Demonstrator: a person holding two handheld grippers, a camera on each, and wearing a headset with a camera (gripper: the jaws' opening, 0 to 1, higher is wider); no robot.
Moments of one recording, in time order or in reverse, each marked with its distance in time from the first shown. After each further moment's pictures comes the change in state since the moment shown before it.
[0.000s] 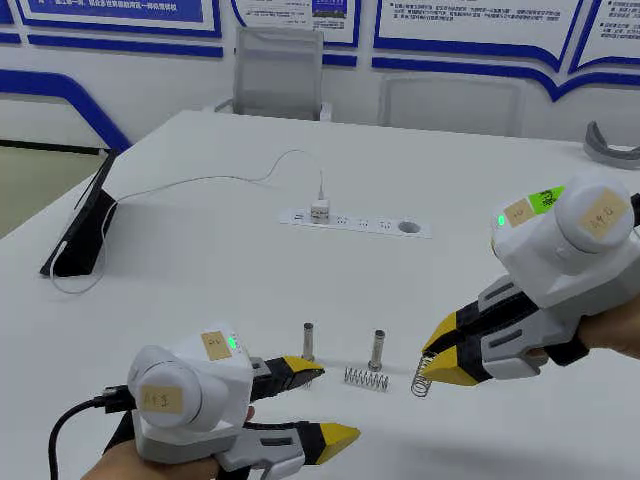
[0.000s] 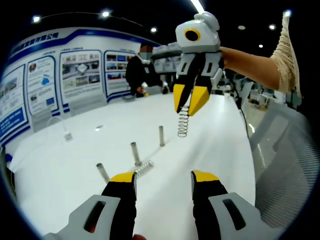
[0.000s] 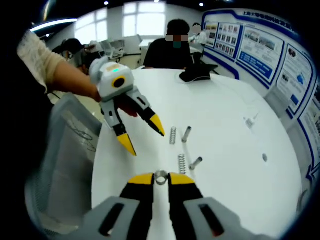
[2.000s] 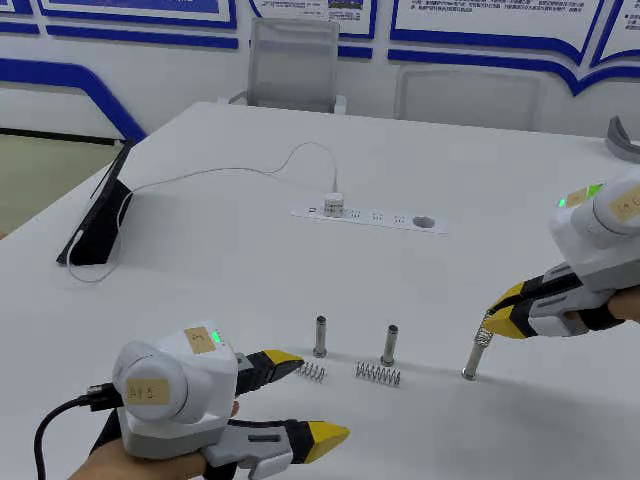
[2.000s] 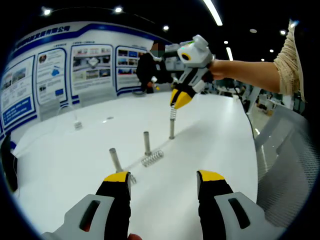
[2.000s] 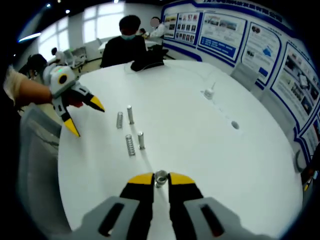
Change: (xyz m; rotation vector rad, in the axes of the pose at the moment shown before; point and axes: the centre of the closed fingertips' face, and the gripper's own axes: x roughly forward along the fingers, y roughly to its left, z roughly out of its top) left arm -0.014 0.014 -0.015 -0.068 0.017 0.062; right arm -0.005 -0.088 -0.058 0.214 0.033 -0.233
